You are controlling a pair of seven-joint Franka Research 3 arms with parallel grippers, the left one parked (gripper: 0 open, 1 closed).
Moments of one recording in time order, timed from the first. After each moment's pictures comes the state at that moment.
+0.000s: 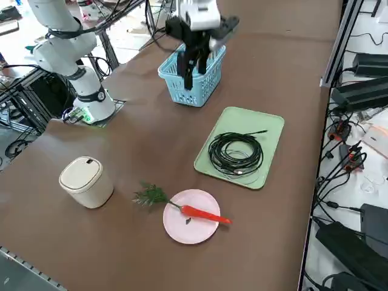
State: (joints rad) arm -0.17 0.17 0.13 -1.61 -0.06 1.67 0.11
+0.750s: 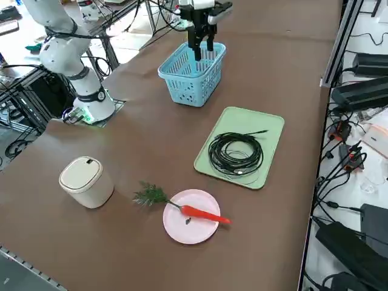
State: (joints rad) arm 0.29 -0.02 0.14 -2.13 -0.05 2.13 0.68
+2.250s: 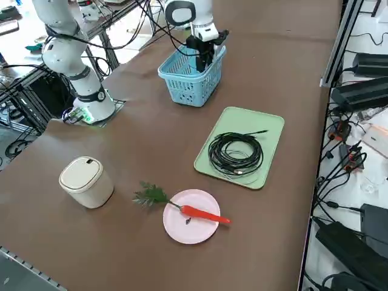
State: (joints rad) arm 0.40 0.19 0.12 -2.23 -0.06 2.46 0.56
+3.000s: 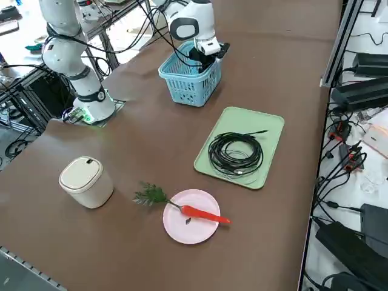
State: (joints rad) arm 0.41 0.30 0.12 -2.22 -0.06 2.55 0.56
